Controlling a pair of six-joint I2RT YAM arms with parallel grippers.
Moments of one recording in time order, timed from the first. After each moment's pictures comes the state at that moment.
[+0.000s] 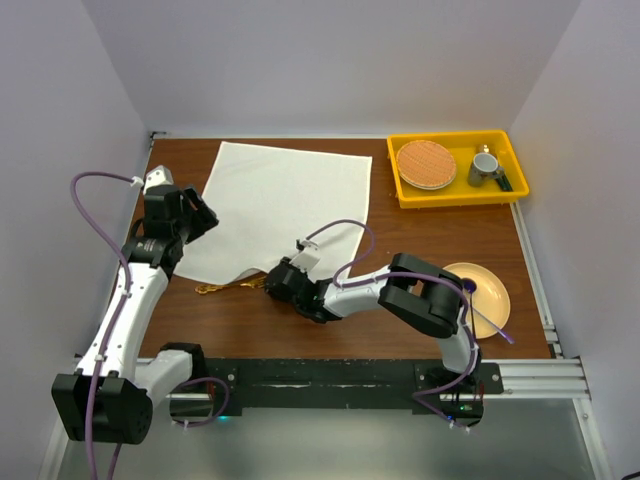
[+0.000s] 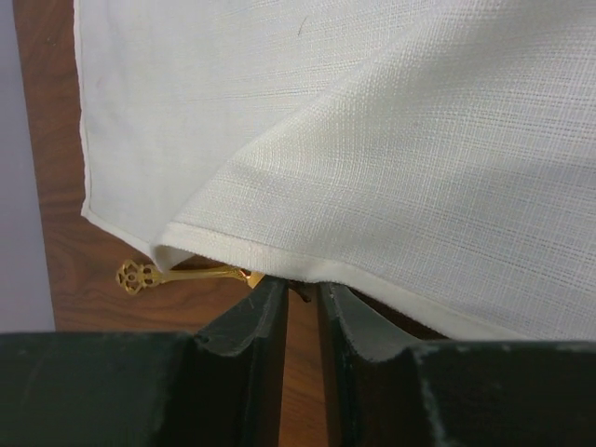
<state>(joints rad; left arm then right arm) -0.05 1.02 0.90 -0.50 -0.14 -0.57 1.18 2.02 1.09 0.27 0.54 1.29</state>
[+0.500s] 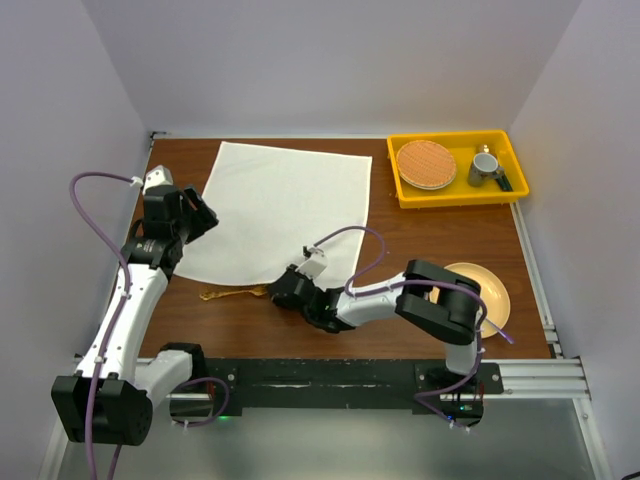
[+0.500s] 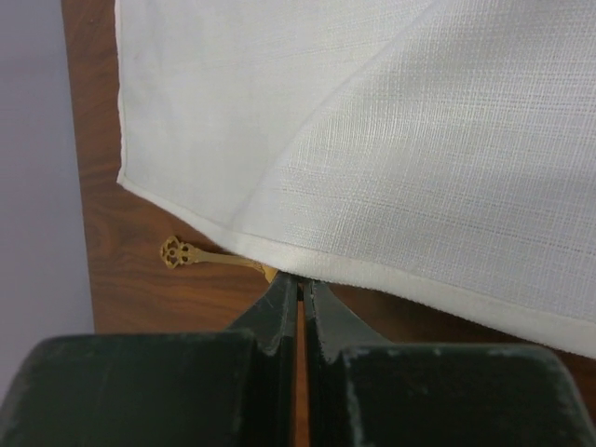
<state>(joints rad) -0.05 1.01 0.90 -0.50 -0.14 -0.57 1.22 1.95 0.98 0.35 0.53 1.31</state>
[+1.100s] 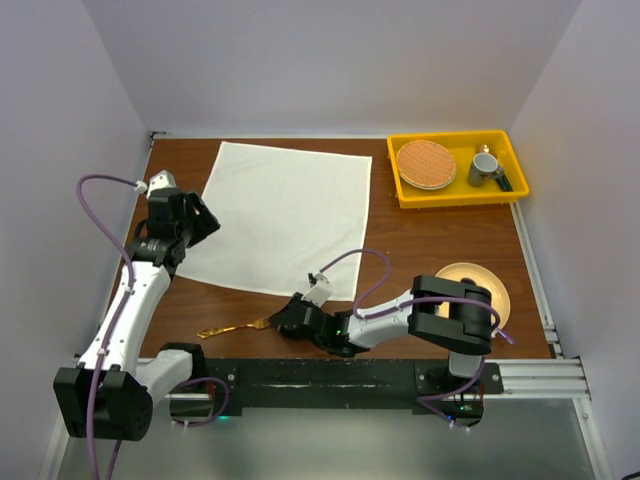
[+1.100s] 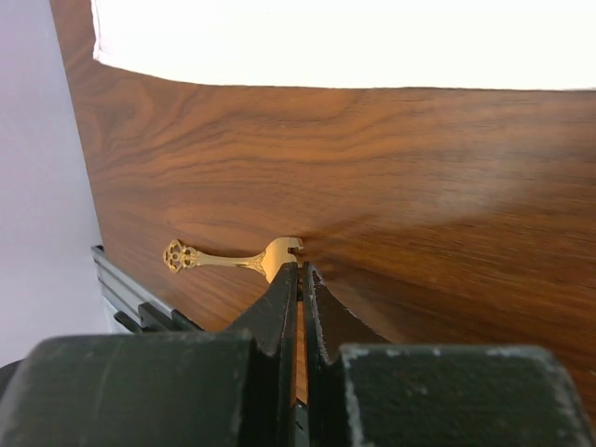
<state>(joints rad) -0.05 1.03 0.87 -0.49 -0.15 -0.57 1.36 1.84 0.81 0.36 0.48 1.48</state>
